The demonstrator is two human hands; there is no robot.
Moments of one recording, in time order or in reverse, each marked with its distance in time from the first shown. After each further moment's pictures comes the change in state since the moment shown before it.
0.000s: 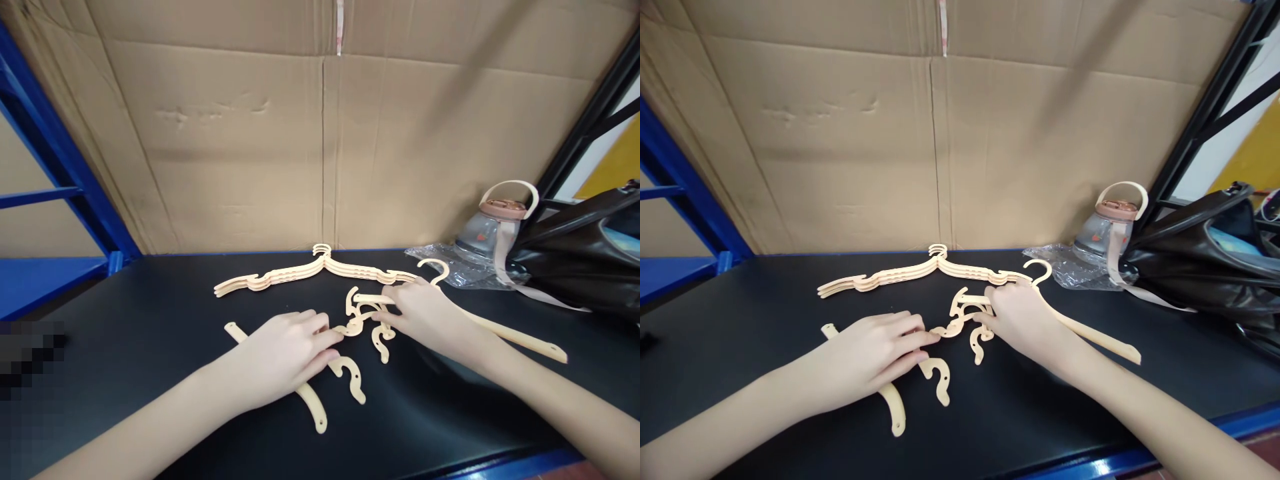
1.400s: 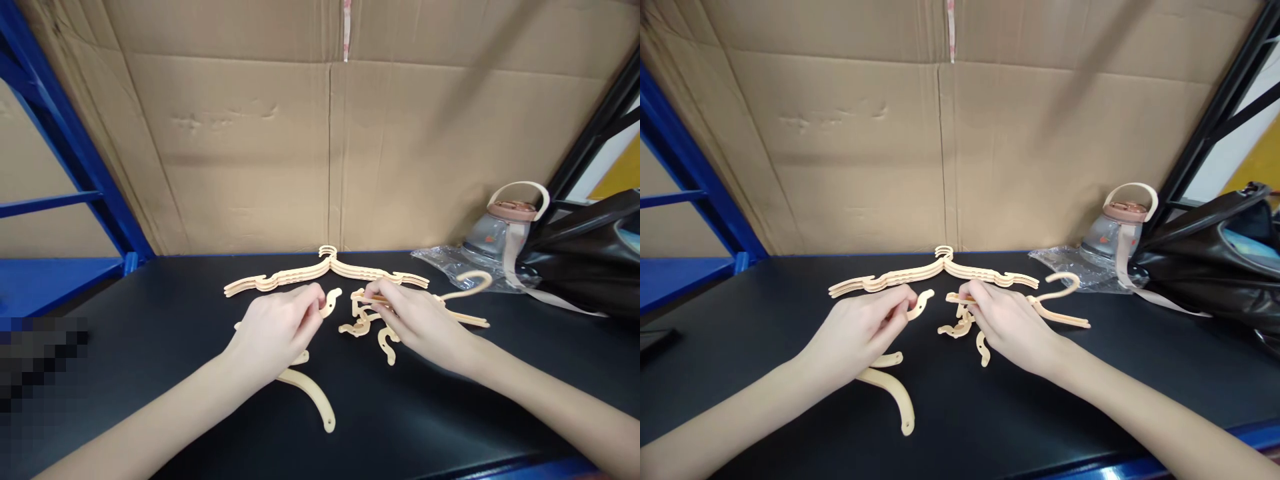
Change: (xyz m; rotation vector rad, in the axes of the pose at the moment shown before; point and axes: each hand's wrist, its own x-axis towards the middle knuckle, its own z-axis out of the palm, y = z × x) left_hand -0.001 -0.001 -0.016 -0.093 0.249 -0.472; right_hand -0.004 -0.021 -0.011 0.518 0.117 -0.116
